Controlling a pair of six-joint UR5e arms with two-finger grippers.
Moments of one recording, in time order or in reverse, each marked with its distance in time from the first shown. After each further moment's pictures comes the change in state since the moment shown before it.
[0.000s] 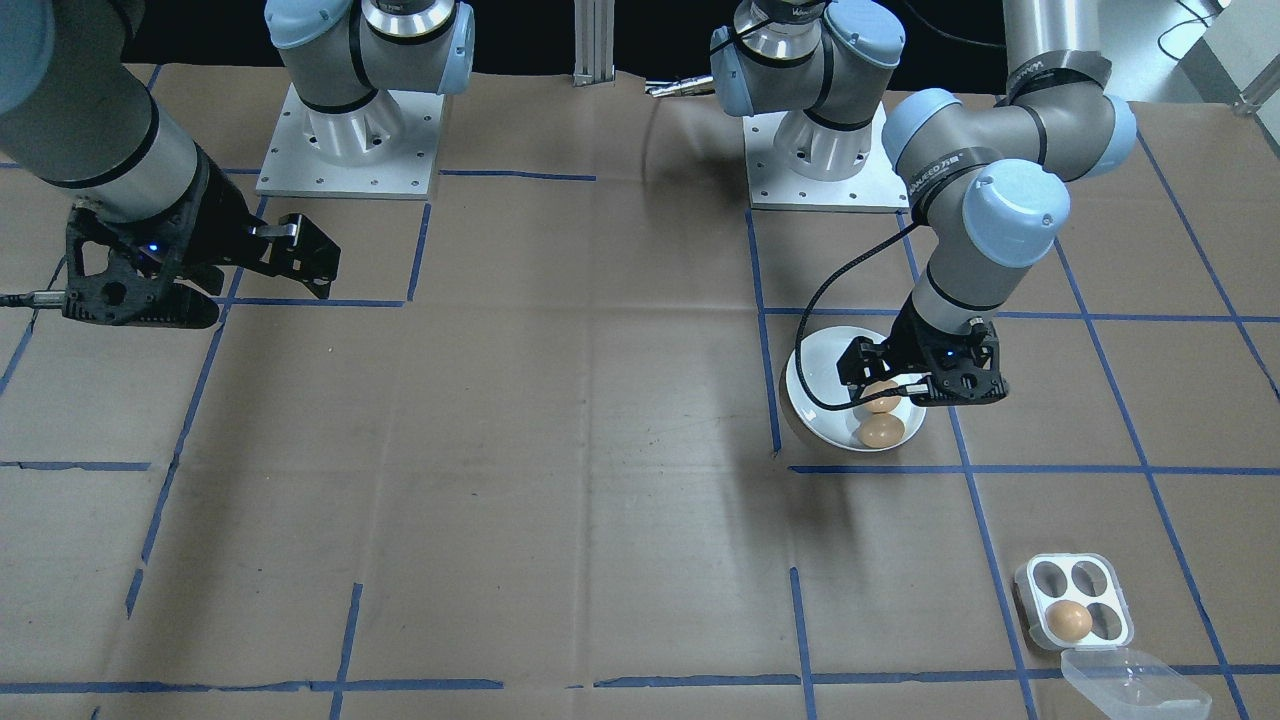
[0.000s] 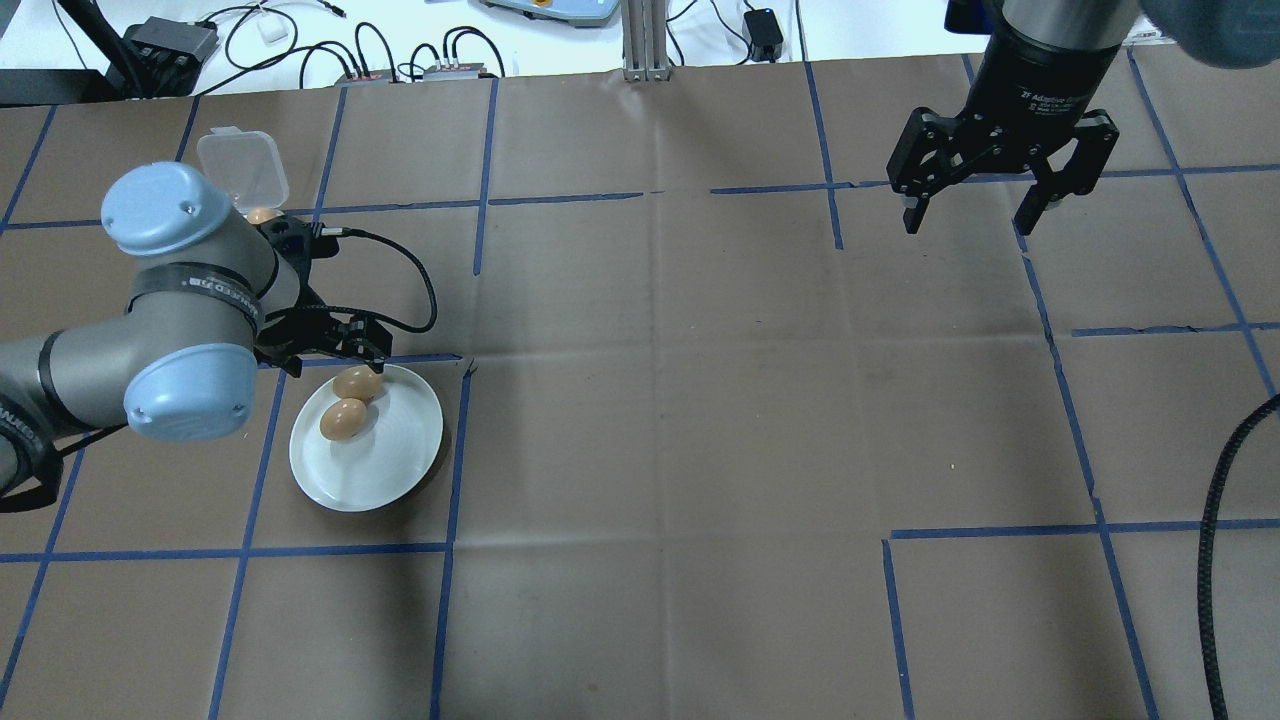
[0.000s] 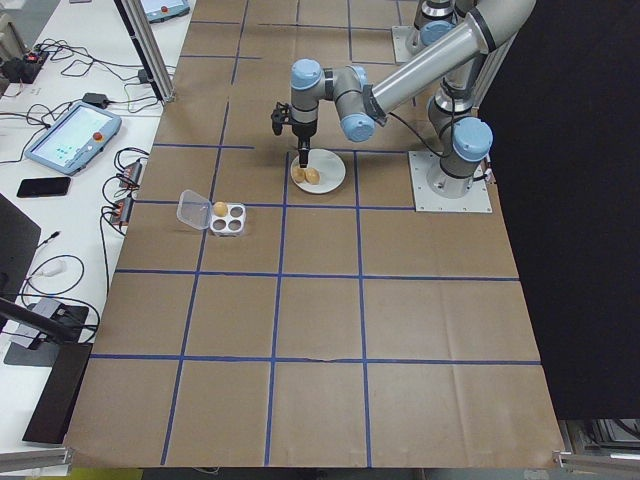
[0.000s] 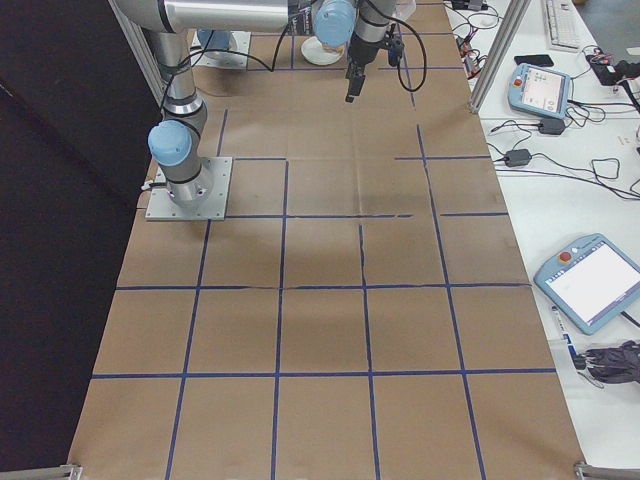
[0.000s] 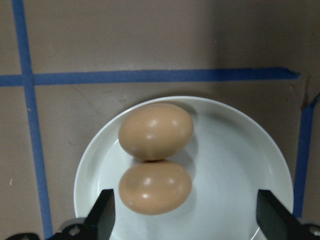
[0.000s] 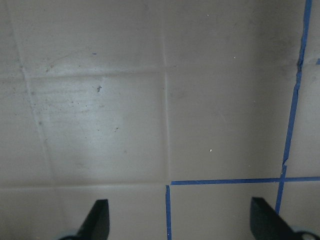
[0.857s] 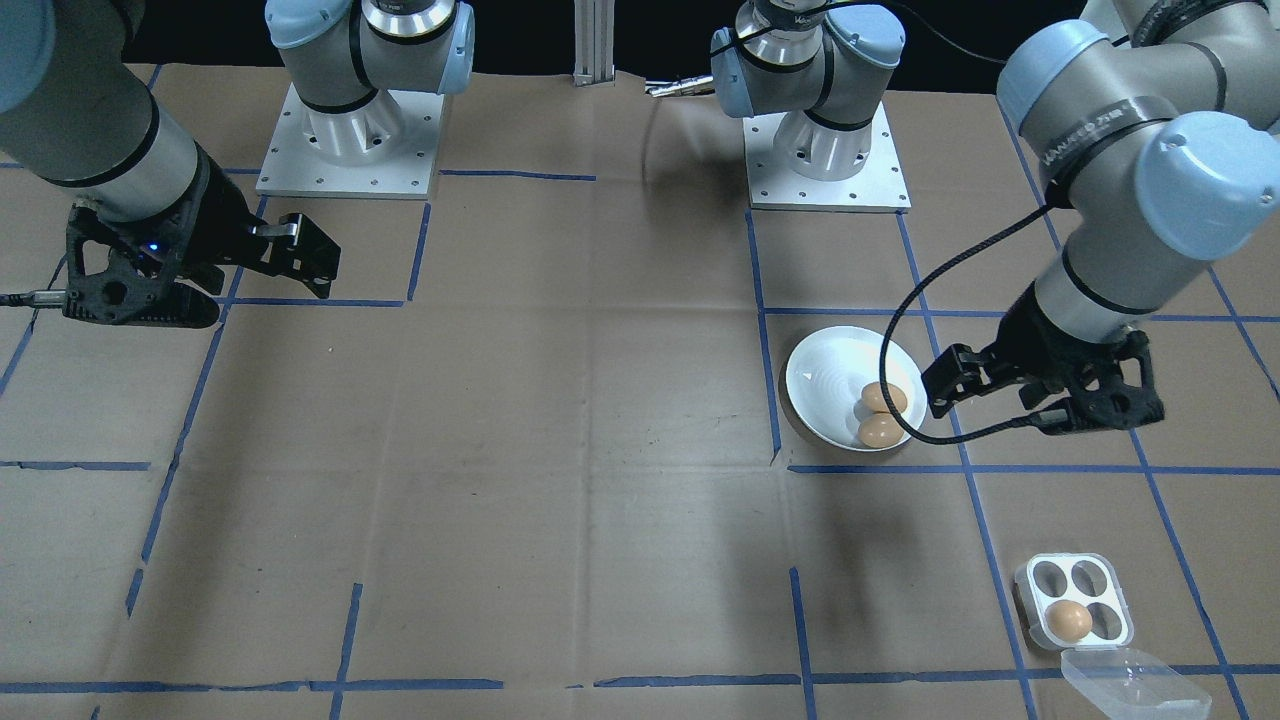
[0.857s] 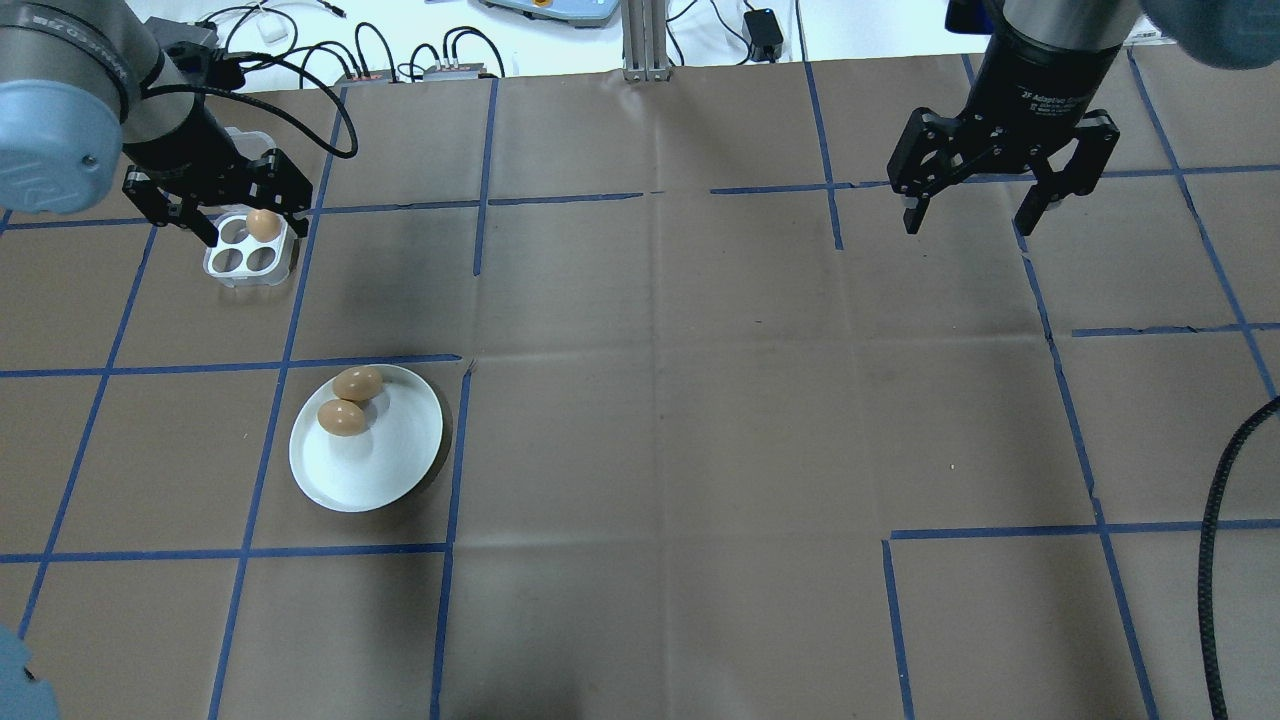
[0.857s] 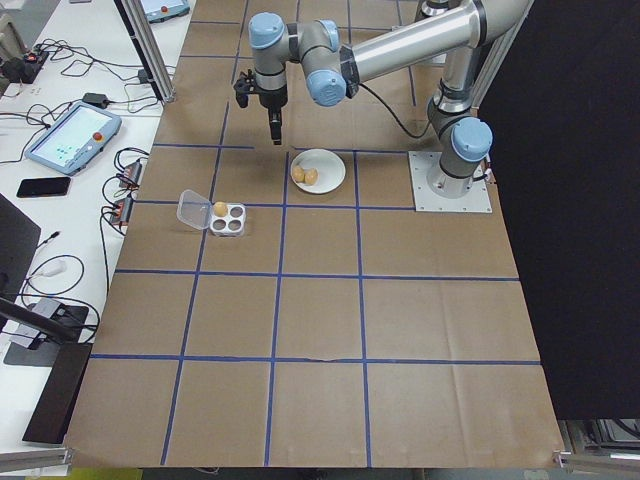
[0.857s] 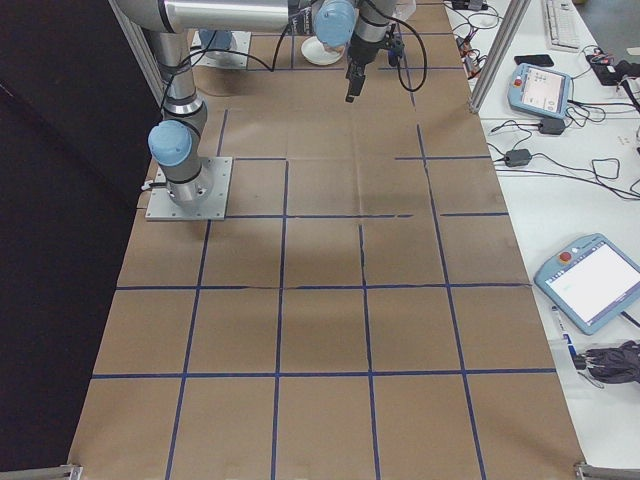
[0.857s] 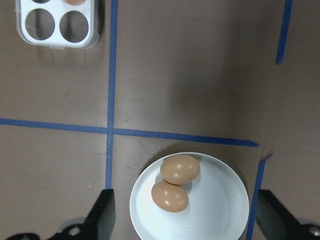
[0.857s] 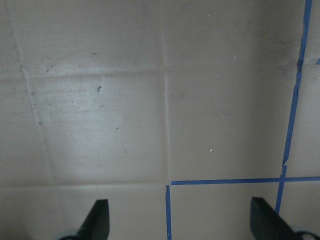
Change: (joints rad) left arm 0.063 -0.156 0.494 -0.373 -0.002 0.014; right arm 0.000 0.001 0.000 0.000 0.000 0.000
